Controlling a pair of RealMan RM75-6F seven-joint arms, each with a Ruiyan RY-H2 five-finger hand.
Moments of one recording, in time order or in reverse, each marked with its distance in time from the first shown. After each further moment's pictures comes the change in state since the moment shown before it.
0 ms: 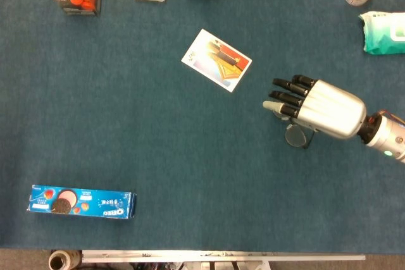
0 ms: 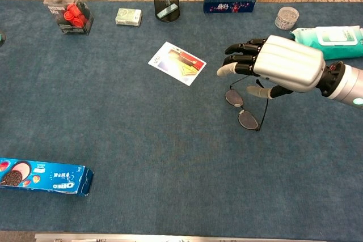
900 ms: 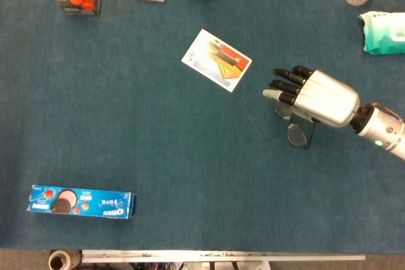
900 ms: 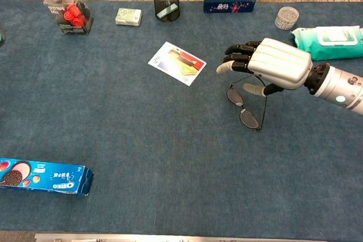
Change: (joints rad) left arm -0.001 0.001 0.004 -0.001 0.007 -0.002 0.000; right arm 0.004 -0.150 -0.010 0.248 0.065 -0.011 0.137
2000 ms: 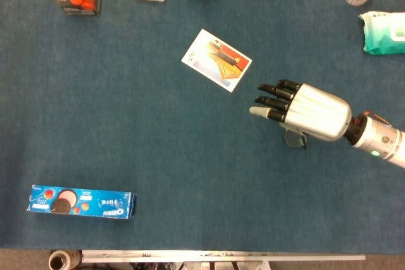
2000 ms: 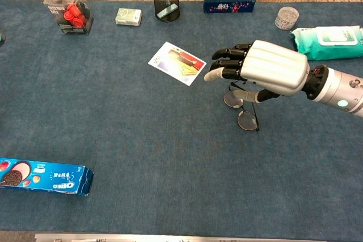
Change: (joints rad) left arm -0.004 -0.008 0.003 0.002 -0.002 -0.009 0.014; right arm 0.041 0.095 -0.027 -0.220 -0.040 0.032 -0.108
